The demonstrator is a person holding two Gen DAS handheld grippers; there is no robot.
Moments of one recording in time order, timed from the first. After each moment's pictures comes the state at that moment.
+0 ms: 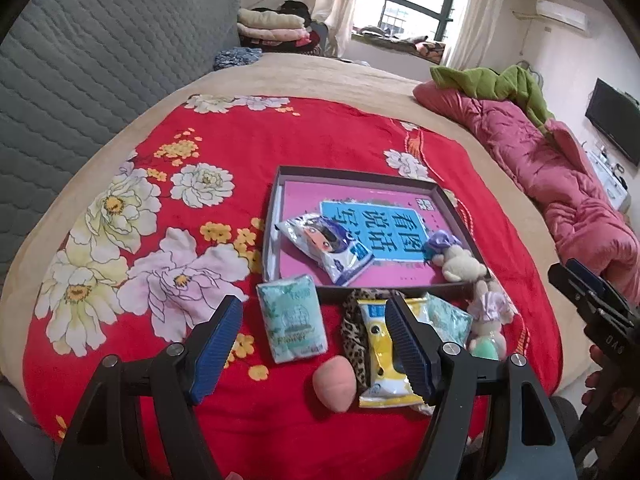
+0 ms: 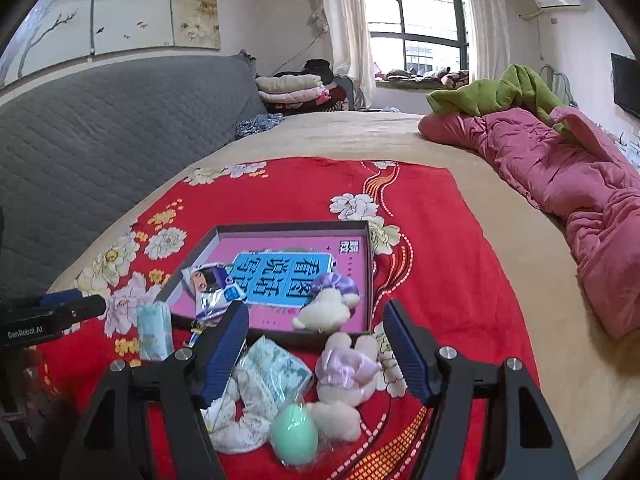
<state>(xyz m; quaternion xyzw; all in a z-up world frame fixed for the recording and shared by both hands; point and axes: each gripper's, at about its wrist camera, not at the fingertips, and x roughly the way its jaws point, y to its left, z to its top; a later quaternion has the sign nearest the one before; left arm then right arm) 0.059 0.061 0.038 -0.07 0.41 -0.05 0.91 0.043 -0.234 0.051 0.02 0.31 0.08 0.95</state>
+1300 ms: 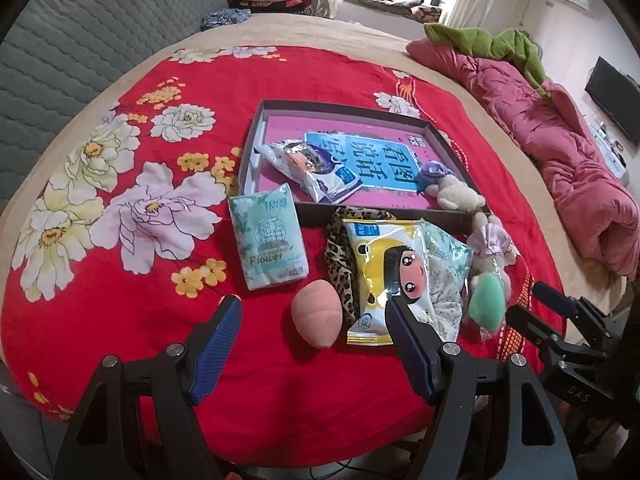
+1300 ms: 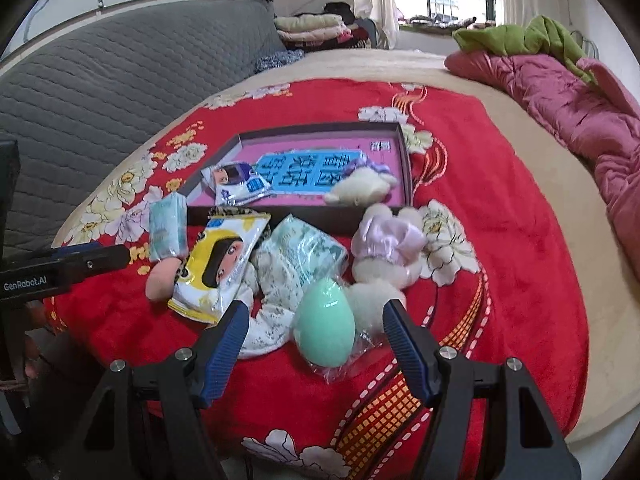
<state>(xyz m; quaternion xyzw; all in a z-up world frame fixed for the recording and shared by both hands) 0.039 0.041 -0.010 -0.06 0.48 -0.07 0.87 0.012 -0.215 -0.023 0.02 0.42 0.13 0.90</state>
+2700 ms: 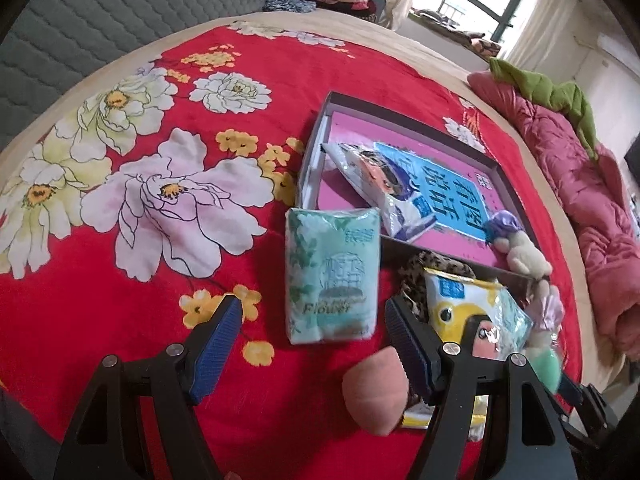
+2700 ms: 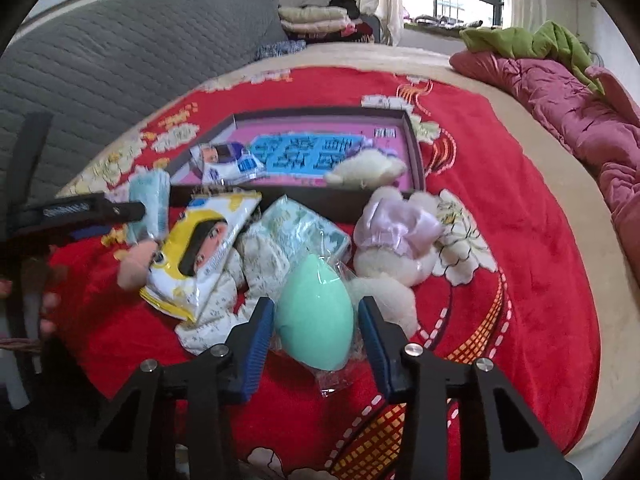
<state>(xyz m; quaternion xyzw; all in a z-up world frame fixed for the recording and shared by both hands) 0.094 0.079 -0.063 -0.15 0.47 0.01 0.87 0.025 -0.204 -0.047 -0.01 0.42 0.12 0.90</state>
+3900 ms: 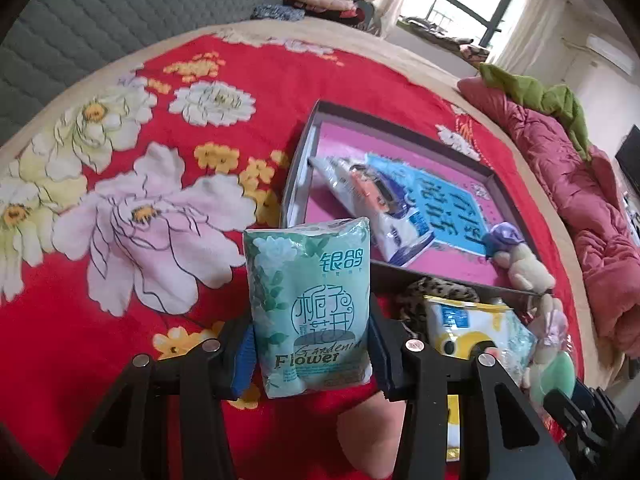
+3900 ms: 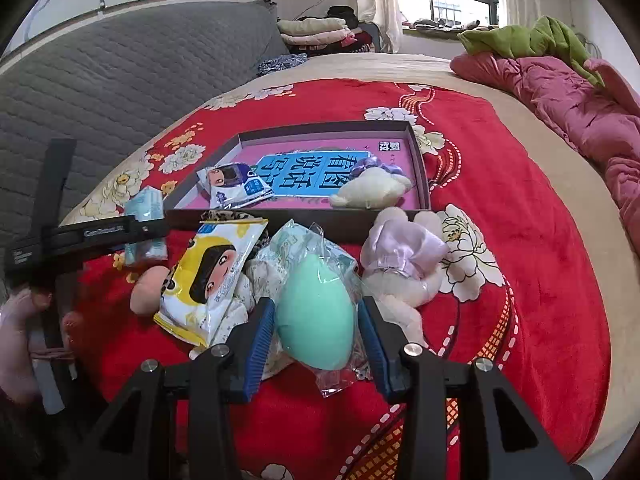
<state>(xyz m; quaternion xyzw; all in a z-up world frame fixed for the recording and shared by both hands) 0.111 0.074 -0.067 -0.15 0.45 -0.01 0.88 0.034 -0.208 -0.040 0.02 0.40 0.13 0.91</state>
